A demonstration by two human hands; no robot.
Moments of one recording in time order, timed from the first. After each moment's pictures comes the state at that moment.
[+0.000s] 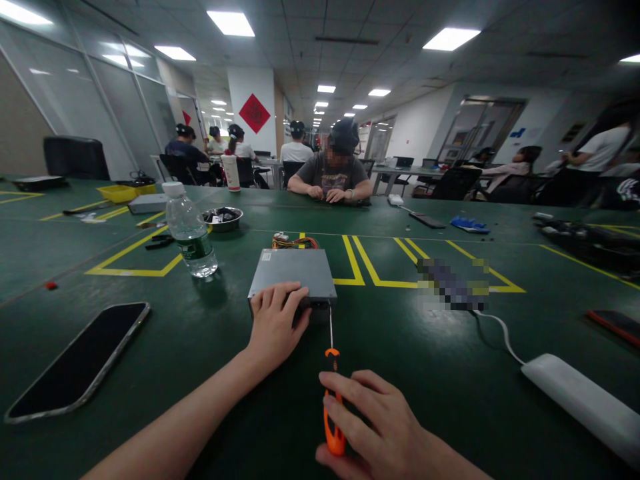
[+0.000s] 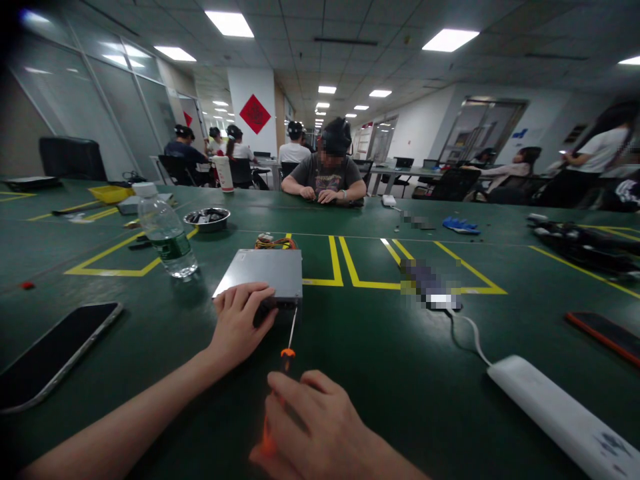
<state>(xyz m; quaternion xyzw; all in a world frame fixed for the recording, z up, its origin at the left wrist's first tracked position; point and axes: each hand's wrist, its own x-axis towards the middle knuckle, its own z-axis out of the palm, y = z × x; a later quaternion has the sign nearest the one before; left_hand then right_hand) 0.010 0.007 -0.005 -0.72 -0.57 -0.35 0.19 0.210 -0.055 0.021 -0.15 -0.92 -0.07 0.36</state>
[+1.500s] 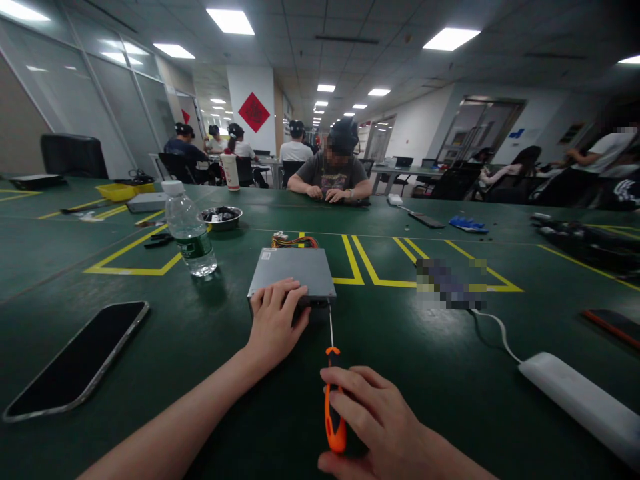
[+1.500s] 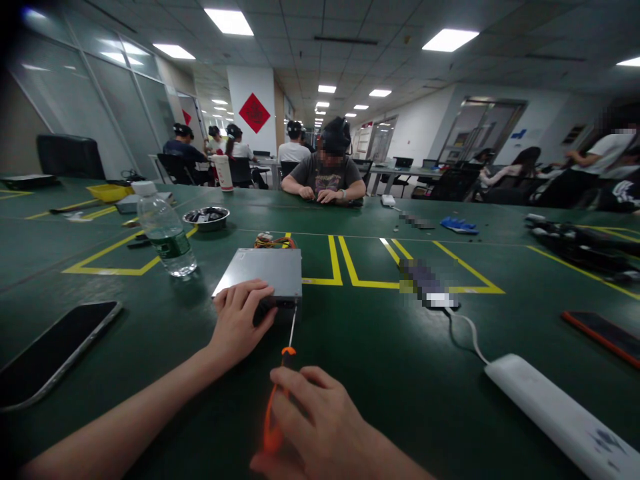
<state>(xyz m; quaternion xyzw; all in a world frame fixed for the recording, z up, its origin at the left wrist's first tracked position) 0.010 0.008 -0.004 -0.73 -0.56 -0.35 0.18 0.213 -0.053 0.023 -0.17 -0.92 -0.05 0.36</state>
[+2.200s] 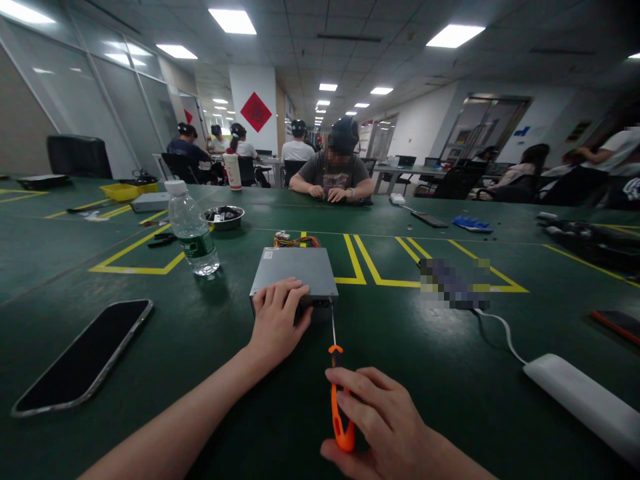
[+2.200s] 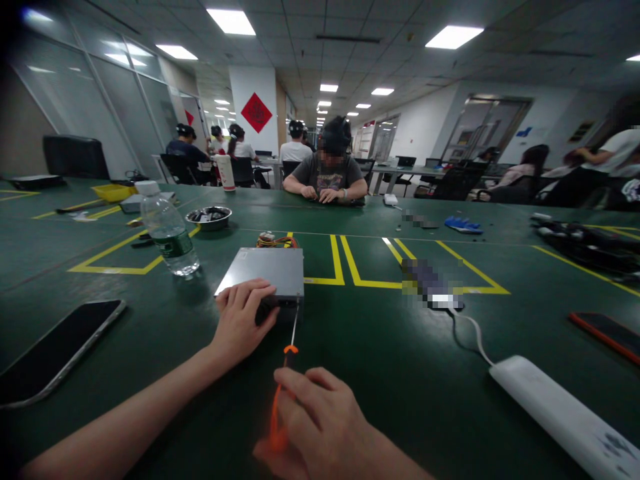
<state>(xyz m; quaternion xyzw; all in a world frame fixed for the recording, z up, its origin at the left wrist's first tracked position) 0.010 0.007 -0.005 -0.73 -0.56 -0.35 0.18 0.212 -0.055 0.024 -0.16 -0.91 -0.07 0.39</state>
